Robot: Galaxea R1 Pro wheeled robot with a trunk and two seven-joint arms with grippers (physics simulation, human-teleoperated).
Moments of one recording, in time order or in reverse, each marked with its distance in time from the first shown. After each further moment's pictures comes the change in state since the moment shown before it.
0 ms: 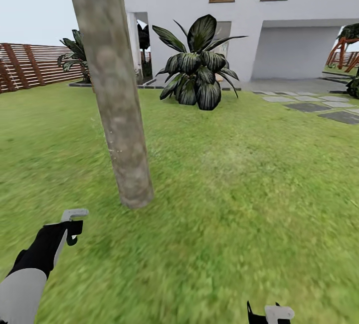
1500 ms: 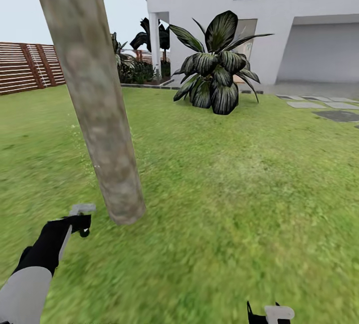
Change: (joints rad) left arm 0.000 -0.031 -0.010 -0.066 0.004 0.010 -0.101; right arm 0.000 0.000 0.000 0.000 -0.001 -0.001 0.002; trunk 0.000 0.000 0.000
